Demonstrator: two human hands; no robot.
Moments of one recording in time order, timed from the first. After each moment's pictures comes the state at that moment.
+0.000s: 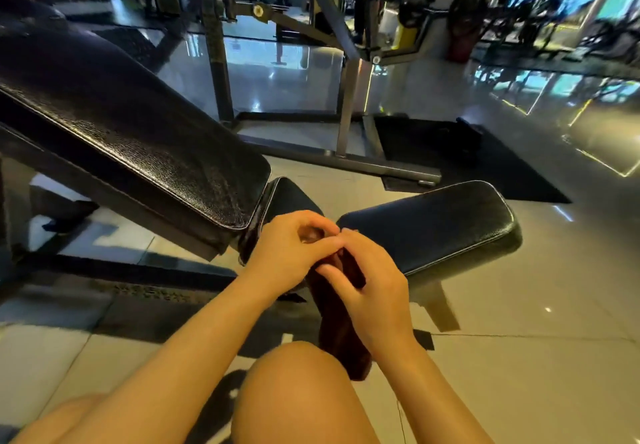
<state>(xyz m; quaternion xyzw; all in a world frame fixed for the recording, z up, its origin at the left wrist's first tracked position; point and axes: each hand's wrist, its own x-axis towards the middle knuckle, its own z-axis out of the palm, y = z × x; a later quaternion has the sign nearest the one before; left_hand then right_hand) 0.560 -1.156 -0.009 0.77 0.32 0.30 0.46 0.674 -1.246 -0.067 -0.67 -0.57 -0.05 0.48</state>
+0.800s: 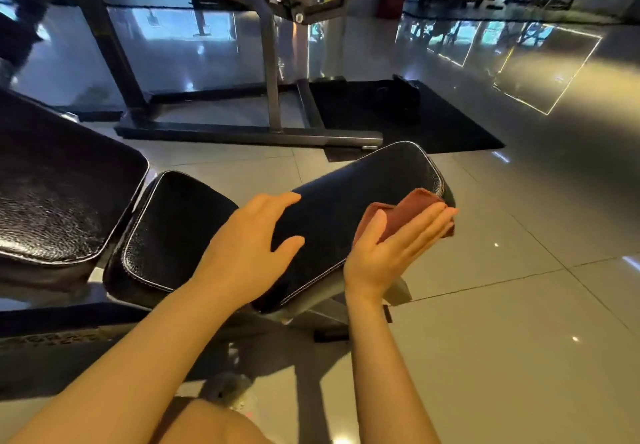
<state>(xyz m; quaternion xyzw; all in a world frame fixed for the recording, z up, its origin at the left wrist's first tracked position) 0.667 -1.148 -0.043 0.91 0.27 0.20 0.23 0.819 -1.209 -0.136 -0.75 -0.12 -0.26 0.59</state>
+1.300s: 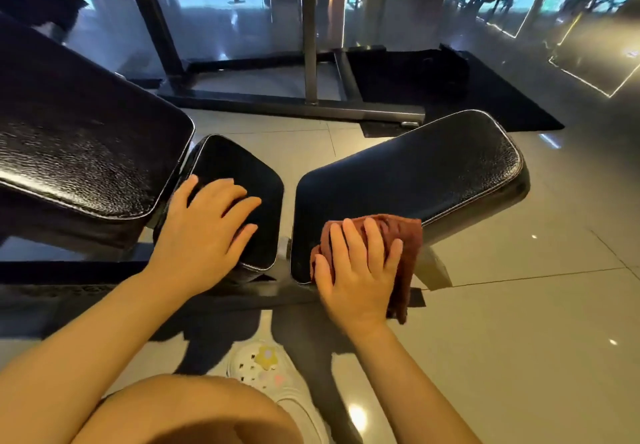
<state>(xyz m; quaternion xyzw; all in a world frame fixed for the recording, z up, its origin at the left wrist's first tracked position) 0.586 -1.075 -0.103 0.95 0.26 0.15 -0.09 0.753 -1.214 -0.204 -0.81 -0.46 -0.30 0.19</state>
